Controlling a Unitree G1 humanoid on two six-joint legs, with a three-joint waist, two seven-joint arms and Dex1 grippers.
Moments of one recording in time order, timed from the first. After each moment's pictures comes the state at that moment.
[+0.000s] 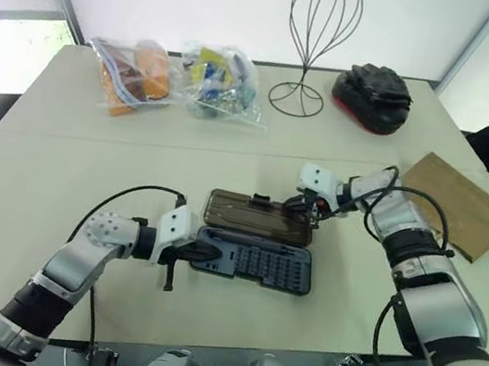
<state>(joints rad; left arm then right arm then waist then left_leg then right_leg) -0.24 0.58 -0.25 -0.06 -0.25 0.20 -1.09 -1.00 -0.49 0.34 0.94 -0.16 -0.14 1.20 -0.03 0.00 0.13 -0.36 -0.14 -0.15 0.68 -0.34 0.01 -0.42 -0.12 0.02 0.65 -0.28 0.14</state>
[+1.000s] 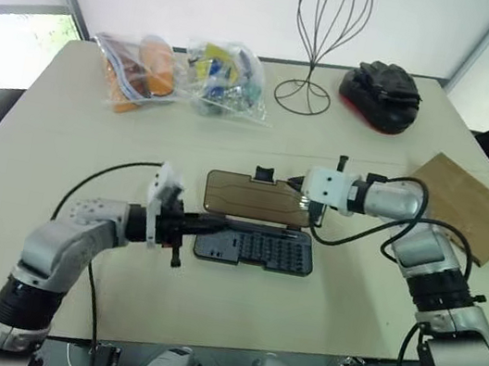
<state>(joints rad) -0.33 0.50 0.05 -0.28 -0.73 0.74 -0.91 -0.71 -0.64 0.25 0.28 -0.18 -0.15 0.95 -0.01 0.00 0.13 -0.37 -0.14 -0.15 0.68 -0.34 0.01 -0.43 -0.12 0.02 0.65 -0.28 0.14</state>
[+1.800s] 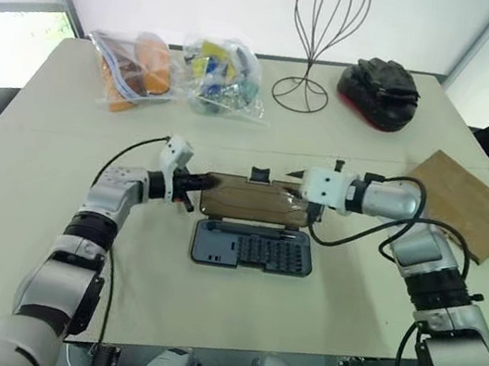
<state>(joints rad) -0.76 0.38 -0.03 0.78 -0.29 0.18 -1.06 -0.71 -0.62 0.25 0.28 -0.19 -0.15 0.95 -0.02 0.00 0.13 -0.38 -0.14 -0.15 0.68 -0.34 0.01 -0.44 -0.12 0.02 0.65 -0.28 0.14</state>
